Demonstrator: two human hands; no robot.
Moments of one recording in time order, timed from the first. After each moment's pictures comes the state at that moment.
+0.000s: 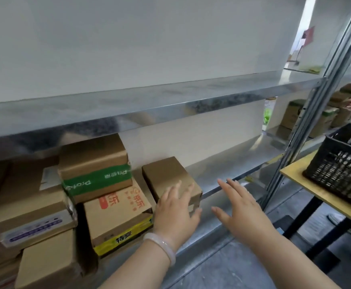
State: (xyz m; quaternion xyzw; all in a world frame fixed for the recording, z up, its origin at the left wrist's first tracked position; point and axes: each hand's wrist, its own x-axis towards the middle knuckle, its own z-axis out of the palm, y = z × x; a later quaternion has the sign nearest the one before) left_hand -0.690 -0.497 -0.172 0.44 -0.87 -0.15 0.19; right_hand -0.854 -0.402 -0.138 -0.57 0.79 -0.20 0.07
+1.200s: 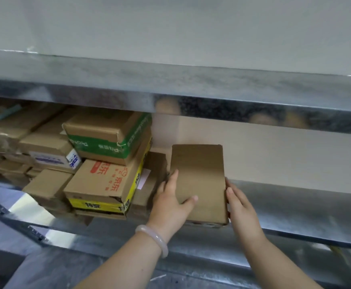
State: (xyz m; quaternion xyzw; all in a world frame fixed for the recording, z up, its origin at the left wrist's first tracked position) left_hand -0.787 -0.543 -0.191 0.71 -0.51 -0.32 0.36; right_hand -0.966 -0.570 -0.184 -0.49 0.53 -0.45 0.52
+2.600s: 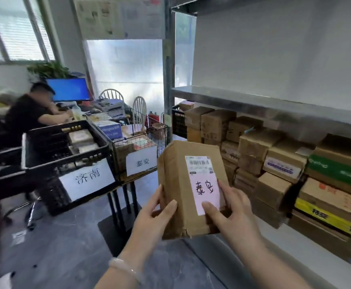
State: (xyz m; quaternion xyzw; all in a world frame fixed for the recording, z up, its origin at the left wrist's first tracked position) left_hand -0.453 -0.071 -0.125 0.61 -0.21 -0.25 0.72; right_hand -0.576 -0.237 -0.113 -0.82 0.29 -0.28 0.40
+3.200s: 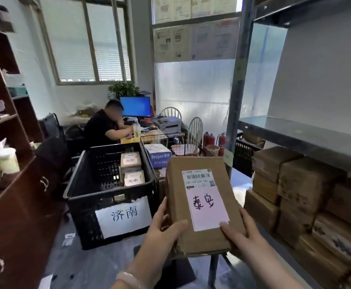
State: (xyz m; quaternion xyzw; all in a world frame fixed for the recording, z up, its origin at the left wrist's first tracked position) left_hand -0.244 -0.113 -0.107 0.60 -0.09 -0.14 0.78; right_hand -0.322 -0.312 -0.094 -0.71 0.15 -0.11 0.68
